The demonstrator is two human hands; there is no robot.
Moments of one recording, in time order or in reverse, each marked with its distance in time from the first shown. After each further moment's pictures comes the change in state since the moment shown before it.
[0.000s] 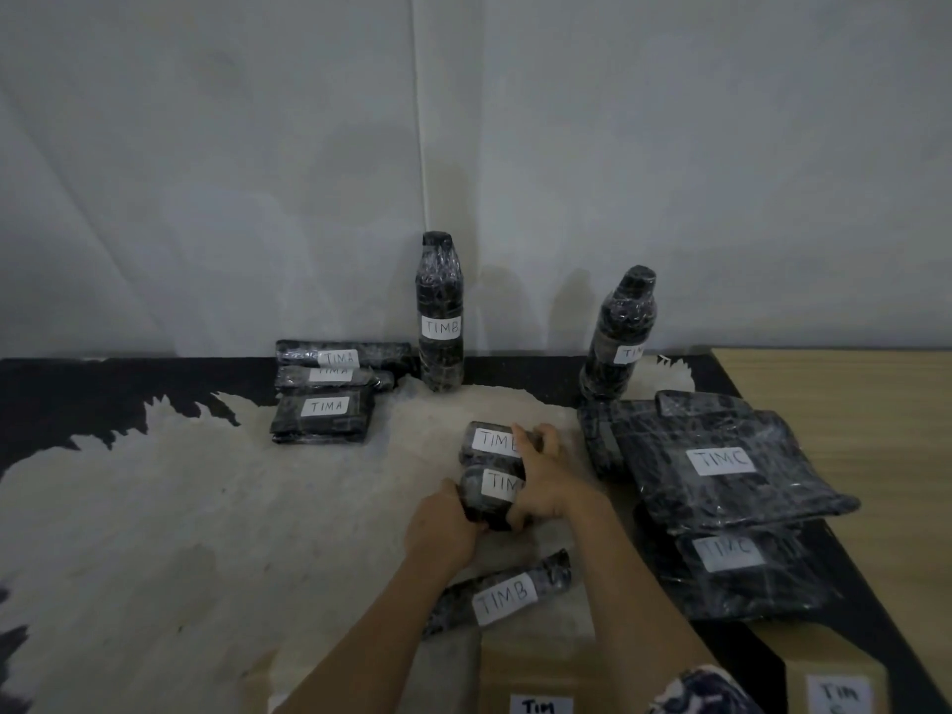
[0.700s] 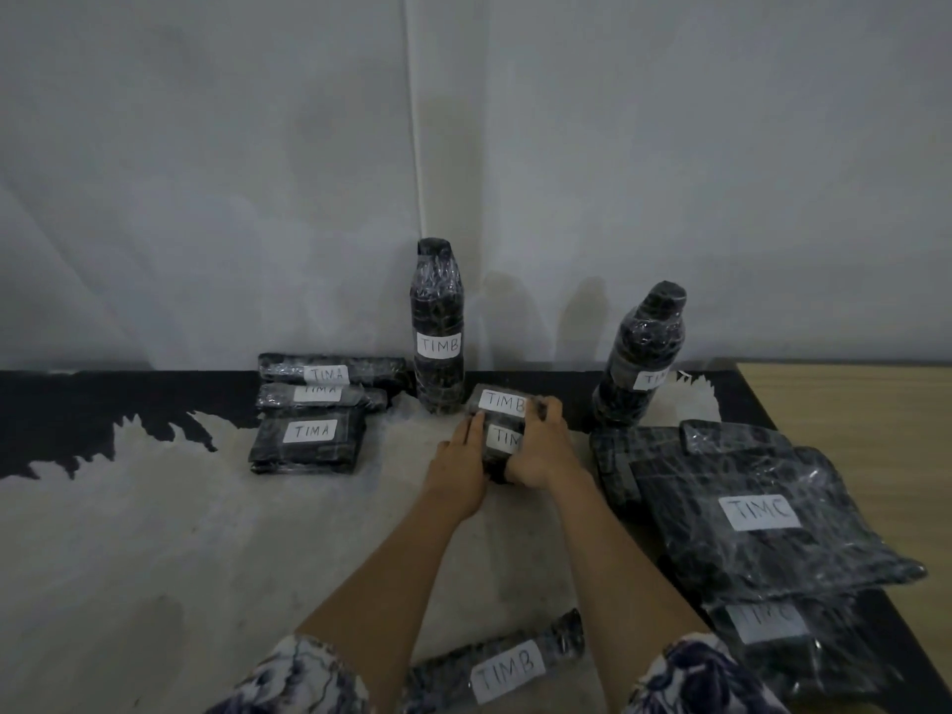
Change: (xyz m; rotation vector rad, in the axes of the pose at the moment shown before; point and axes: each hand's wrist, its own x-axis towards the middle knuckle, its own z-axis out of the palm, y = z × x) left_hand 0.105 0.032 -0.013 0.210 0.009 0.276; right_hand 0.078 -0.015 -0.027 0.022 0.251 0.050
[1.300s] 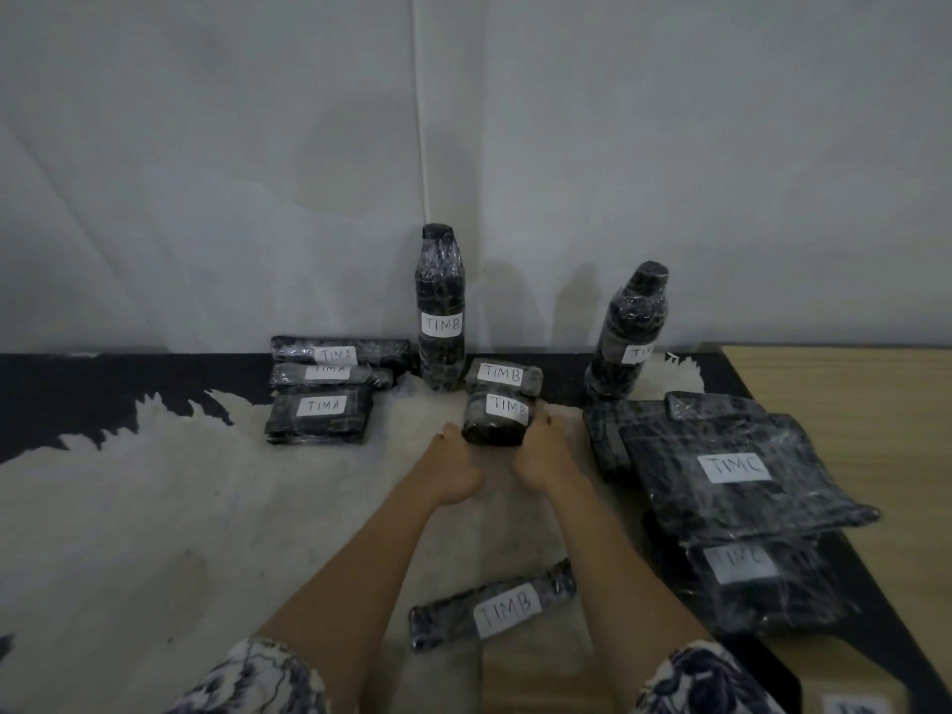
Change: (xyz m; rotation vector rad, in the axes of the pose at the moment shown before) left_hand -0.042 -0.007 -0.018 -0.242 -0.162 -0.176; right_hand -0.033 0.005 0.020 0.038 0.037 0.096
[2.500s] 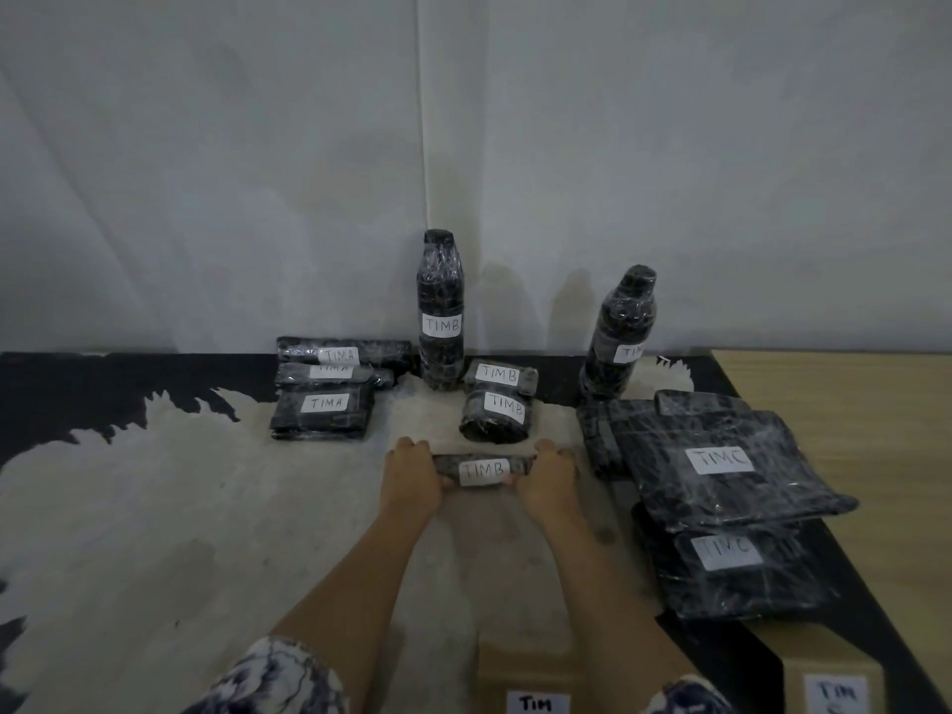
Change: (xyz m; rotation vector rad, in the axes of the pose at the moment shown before) left_hand -0.019 -0.034 0.011 0.216 0.360 -0.012; right_hand -0.039 0.020 0.020 0.144 0.144 0.102
